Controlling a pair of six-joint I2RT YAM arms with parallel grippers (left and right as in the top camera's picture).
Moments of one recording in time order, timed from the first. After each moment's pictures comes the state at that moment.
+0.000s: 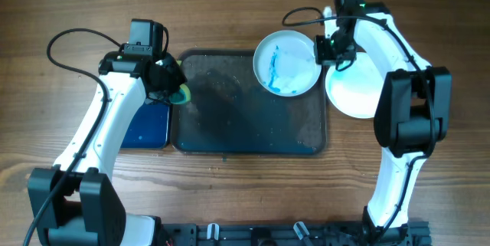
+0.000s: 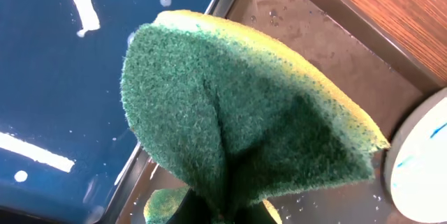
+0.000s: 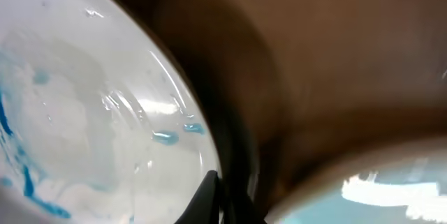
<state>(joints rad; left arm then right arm) -0.11 1.60 1.21 -0.85 0.05 -0.64 0.12 2.20 1.72 -0.99 -0.18 0.12</state>
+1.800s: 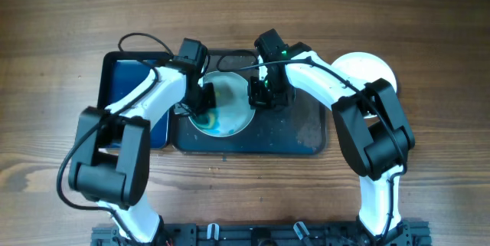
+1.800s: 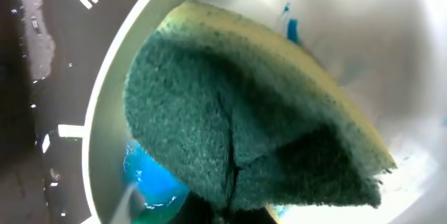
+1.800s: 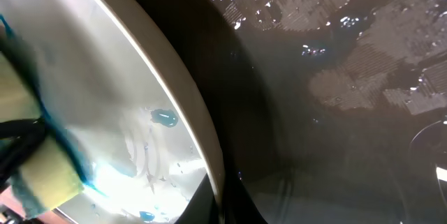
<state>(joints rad) -0.28 1.87 1.14 -0.76 0.10 -0.41 0.51 2.13 1.46 -0.78 -0.42 0.49</state>
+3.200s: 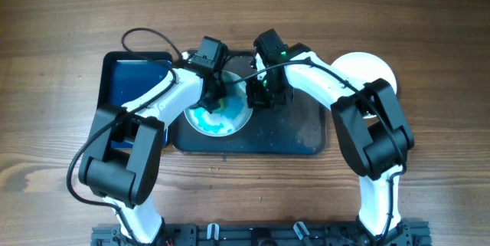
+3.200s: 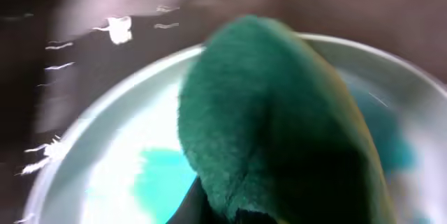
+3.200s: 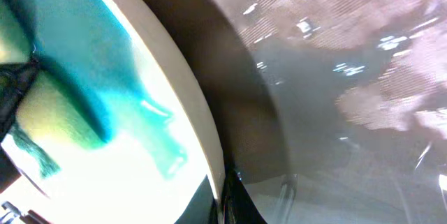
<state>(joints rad) -0.38 1.90 1.17 -0.64 -0.16 -0.71 0.51 2.13 1.45 -0.75 -0.44 0.47</state>
